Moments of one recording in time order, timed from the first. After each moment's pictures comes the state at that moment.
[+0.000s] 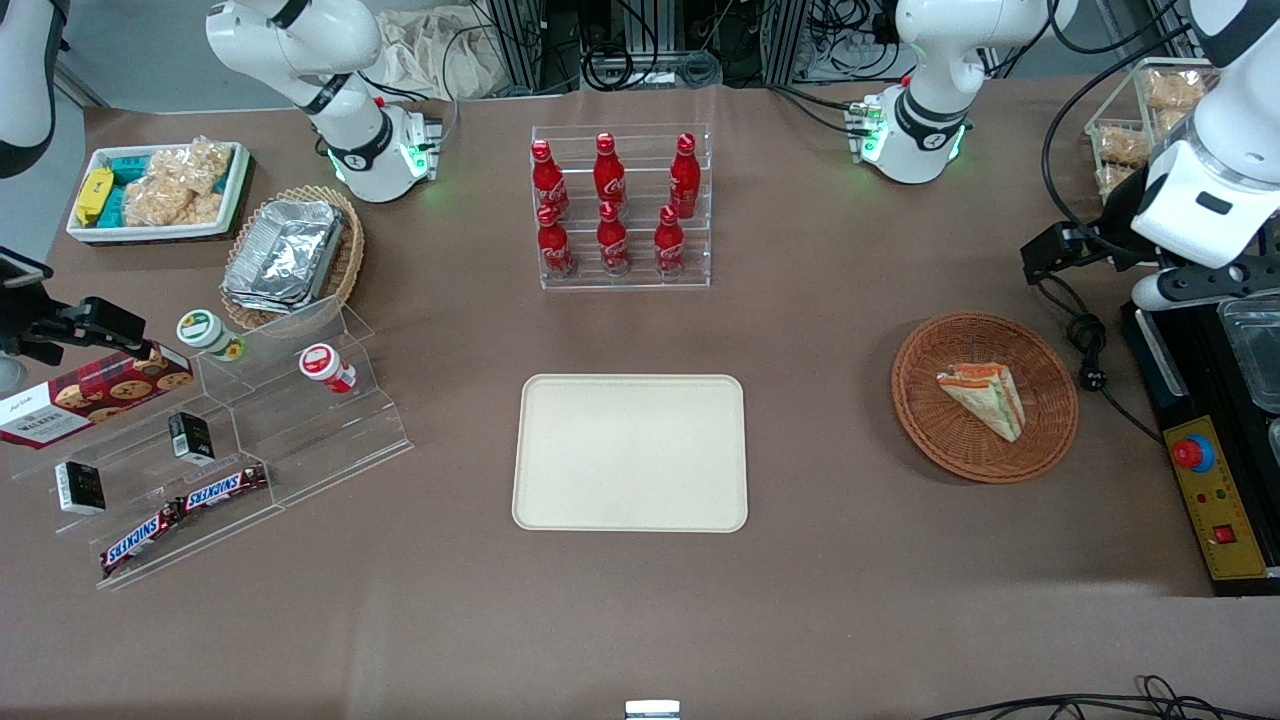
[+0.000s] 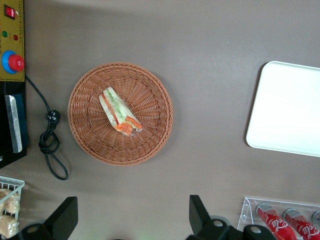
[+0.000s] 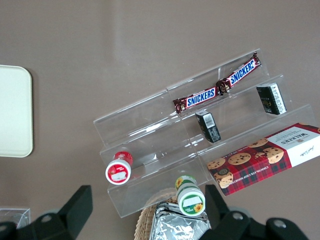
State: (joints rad) arm 0.01 -0.05 -0.14 -1.64 -0.01 1.59 -0.25
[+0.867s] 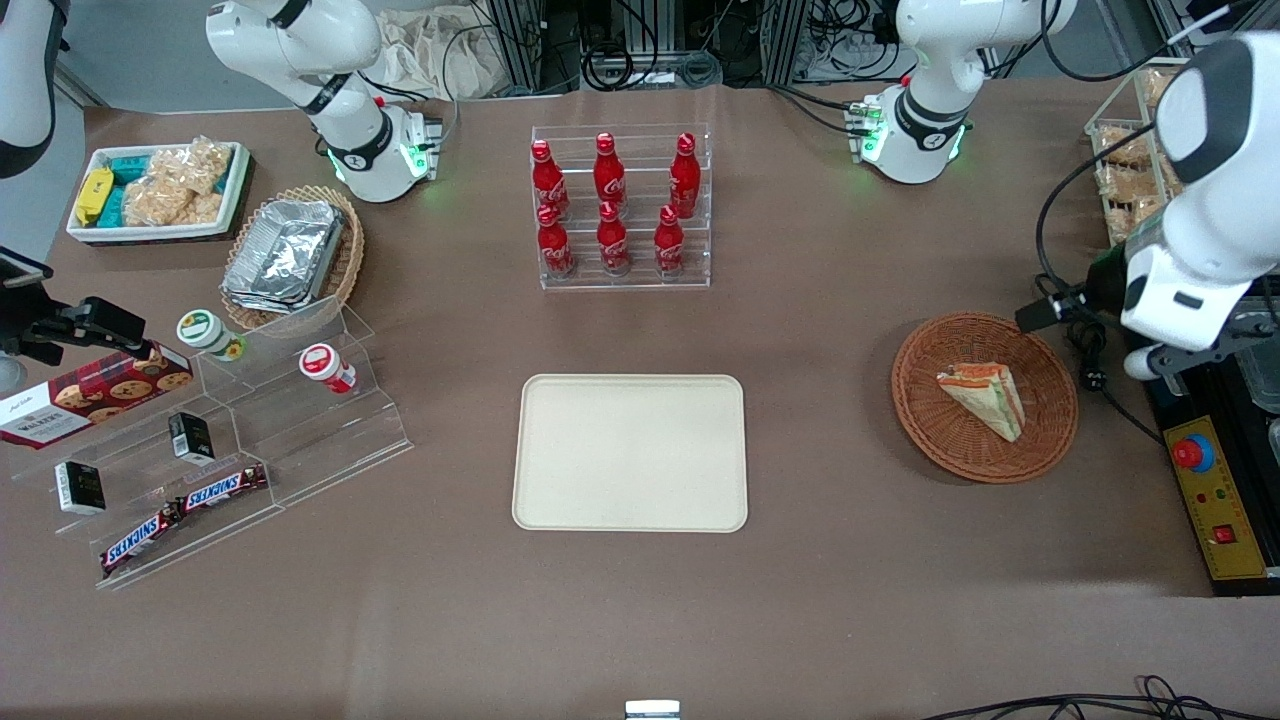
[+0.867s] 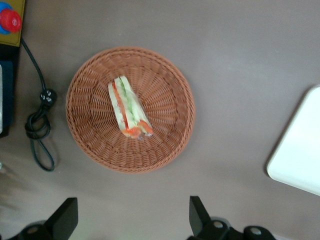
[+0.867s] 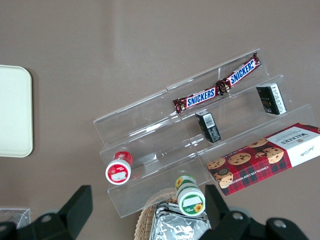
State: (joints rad) arm 0.08 0.00 -0.13 -1.88 -0.01 1.80 -0.41
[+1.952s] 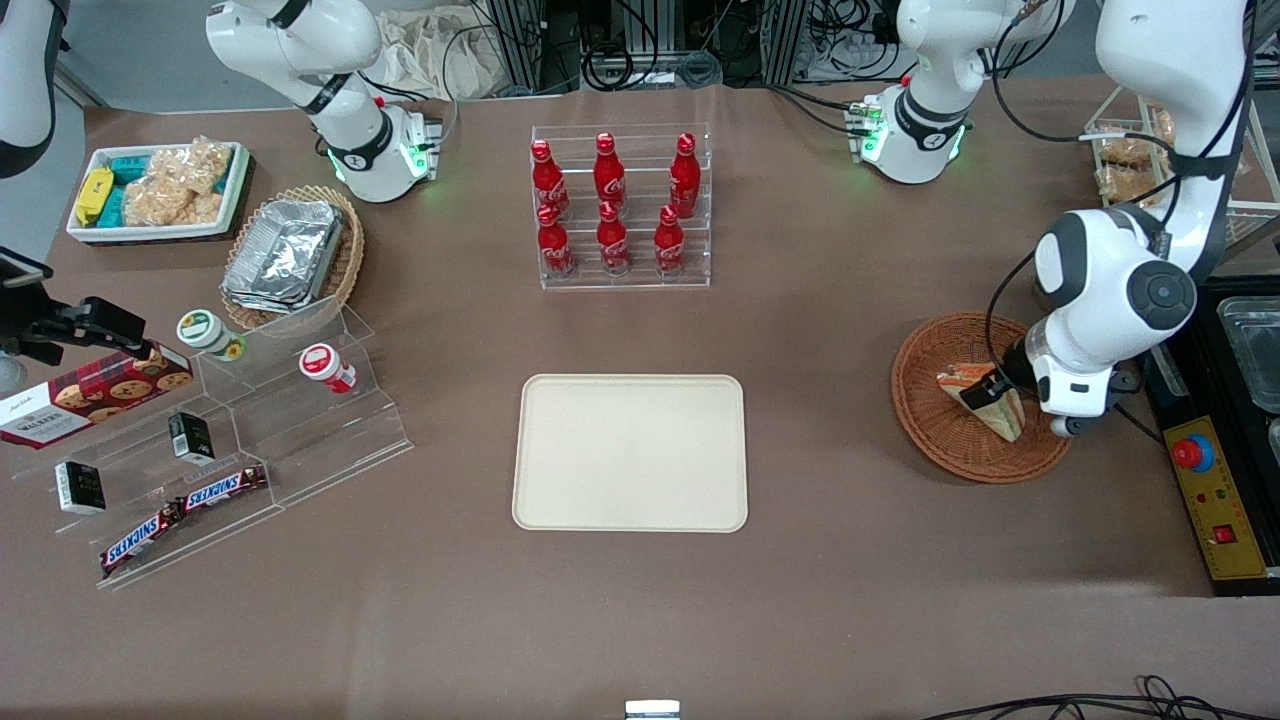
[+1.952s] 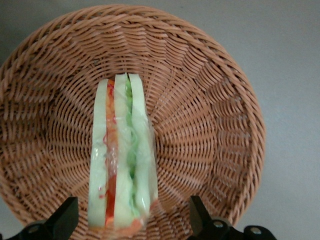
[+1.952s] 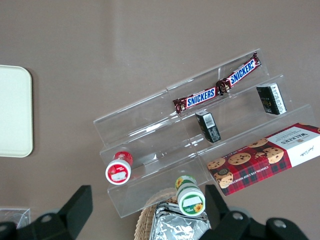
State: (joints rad) arm 0.12 0.22 -0.11 -2.23 0.01 2.41 -0.66
